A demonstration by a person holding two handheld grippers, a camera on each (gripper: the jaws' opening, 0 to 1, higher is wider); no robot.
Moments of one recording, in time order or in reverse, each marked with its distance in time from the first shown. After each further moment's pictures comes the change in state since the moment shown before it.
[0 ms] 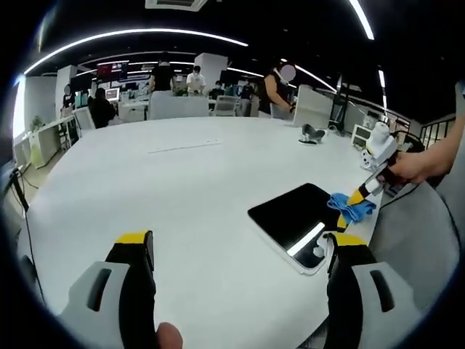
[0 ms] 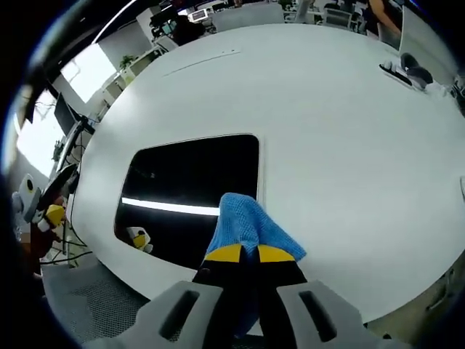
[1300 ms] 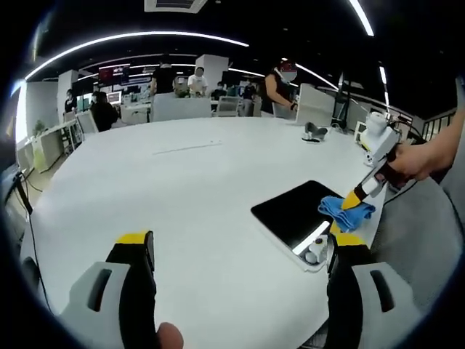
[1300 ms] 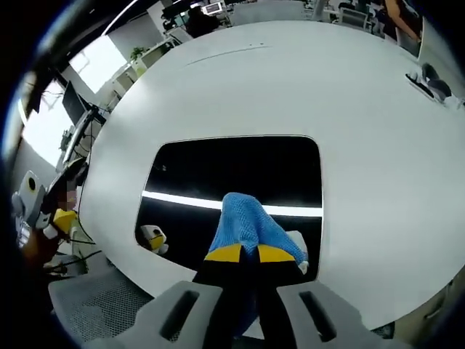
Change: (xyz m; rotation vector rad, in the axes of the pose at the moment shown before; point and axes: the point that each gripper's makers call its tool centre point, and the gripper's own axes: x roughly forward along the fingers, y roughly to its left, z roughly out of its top) left arm -0.001 0.001 -0.006 0.024 0.002 0.021; right arm 0.016 0.063 0.007 -0.058 0.035 0.055
